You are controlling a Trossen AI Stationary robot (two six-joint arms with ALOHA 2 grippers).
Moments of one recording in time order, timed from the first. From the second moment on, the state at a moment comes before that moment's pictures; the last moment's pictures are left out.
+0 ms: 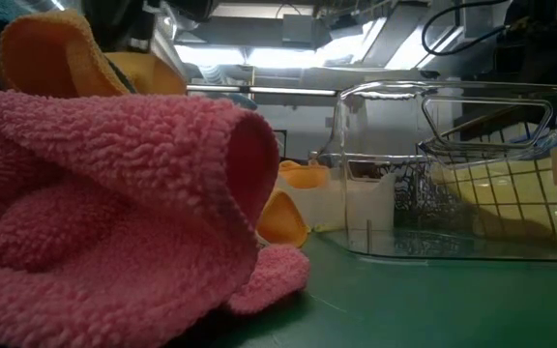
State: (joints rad) left arm -0.23 1.64 1.39 -1.08 0.37 -0.76; right arm -0.50 0.49 0.62 -0.98 -0.57 0.45
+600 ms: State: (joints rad) left arm -0.28 1.64 1.39 -1.08 0.19 -0.75; right arm -0.50 0.49 0.62 -0.98 -0.56 0.45
